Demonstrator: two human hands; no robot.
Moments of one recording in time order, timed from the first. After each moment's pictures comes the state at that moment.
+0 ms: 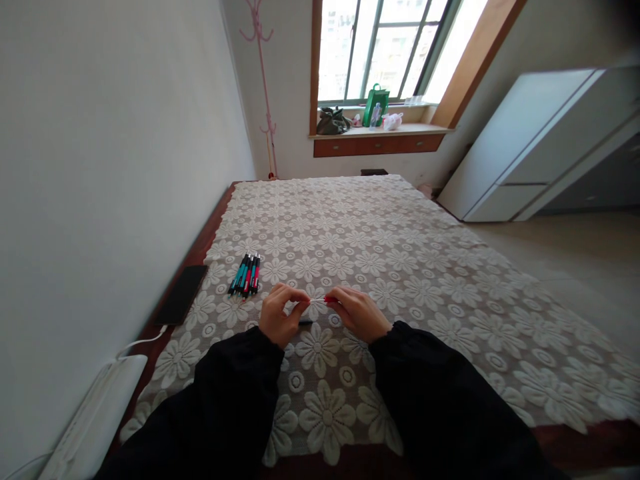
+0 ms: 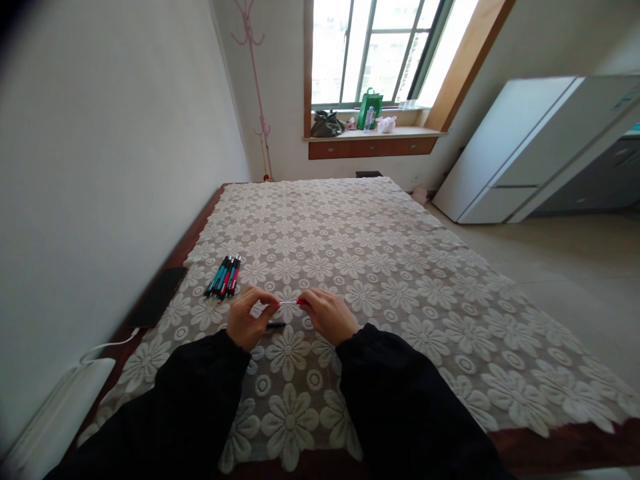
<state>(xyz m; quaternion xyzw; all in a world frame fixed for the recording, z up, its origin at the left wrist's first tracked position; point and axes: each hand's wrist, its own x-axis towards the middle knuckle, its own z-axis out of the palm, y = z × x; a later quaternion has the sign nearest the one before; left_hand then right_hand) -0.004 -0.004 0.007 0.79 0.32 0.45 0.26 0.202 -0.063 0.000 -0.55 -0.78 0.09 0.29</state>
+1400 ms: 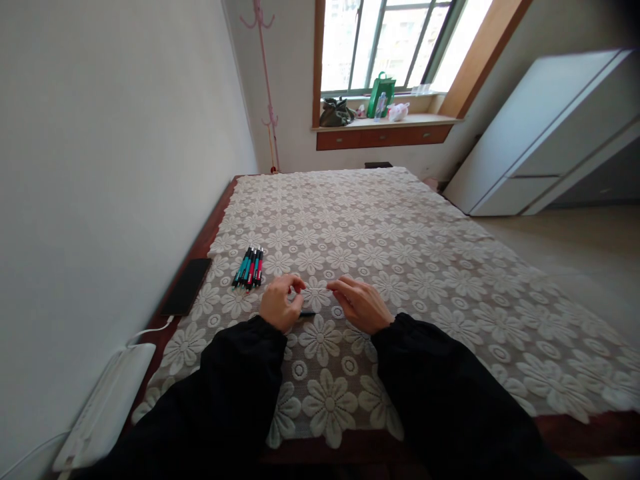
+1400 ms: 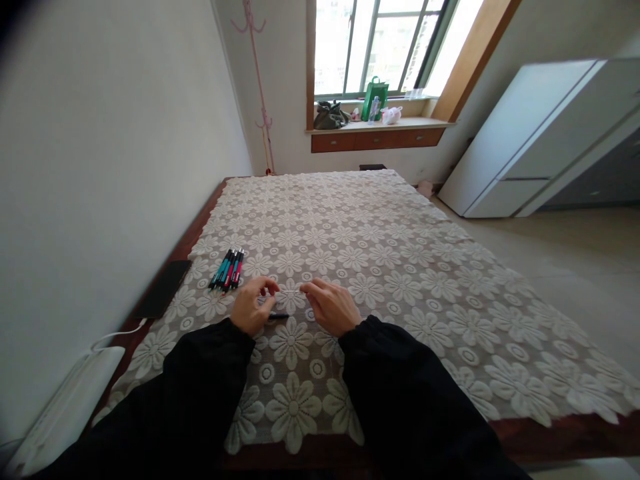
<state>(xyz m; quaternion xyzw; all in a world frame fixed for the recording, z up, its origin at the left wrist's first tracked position) -0.008 0.008 0.000 0.82 0.41 0.31 0.24 0.203 -0.066 0.000 -0.59 -0.77 0.04 0.25</state>
